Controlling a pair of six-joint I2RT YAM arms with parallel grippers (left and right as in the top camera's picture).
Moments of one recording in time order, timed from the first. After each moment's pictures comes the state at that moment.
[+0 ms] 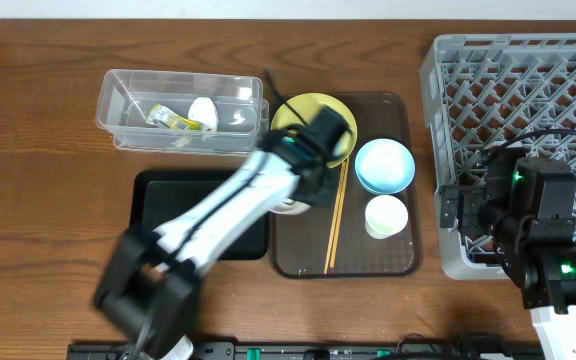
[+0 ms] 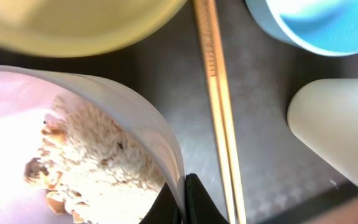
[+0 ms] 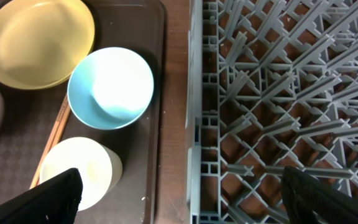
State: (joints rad) left arm -0.66 1.77 1.38 -0.92 0.09 -0.33; right arm 0.04 0.92 0.93 -0.86 -0.03 0.01
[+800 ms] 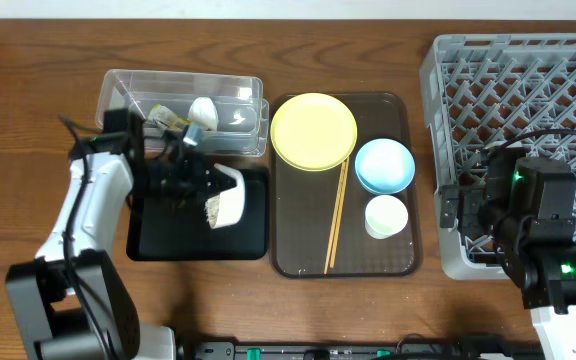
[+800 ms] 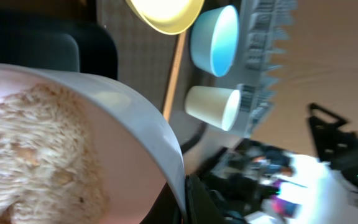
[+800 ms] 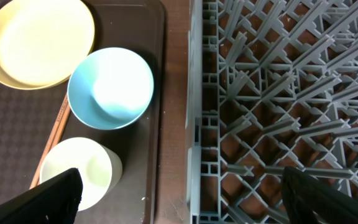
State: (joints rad) left arm 0.17 1.63 1.08 -1.04 1.04 -0.01; right arm 0.04 0.92 0.93 -0.86 -0.03 0.01
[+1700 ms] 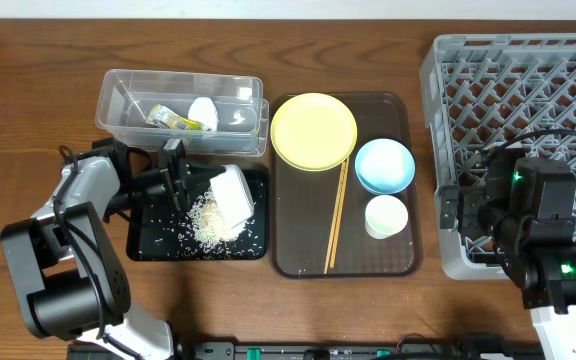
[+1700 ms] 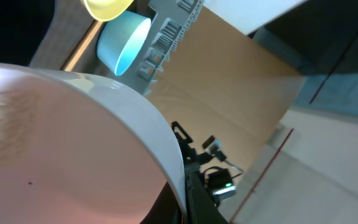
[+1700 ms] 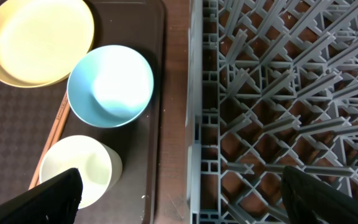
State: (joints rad) left arm 0.30 1.79 1.00 -1.03 1.49 -0.34; right arm 0.04 0.92 0.93 -0.87 -0.03 0.01
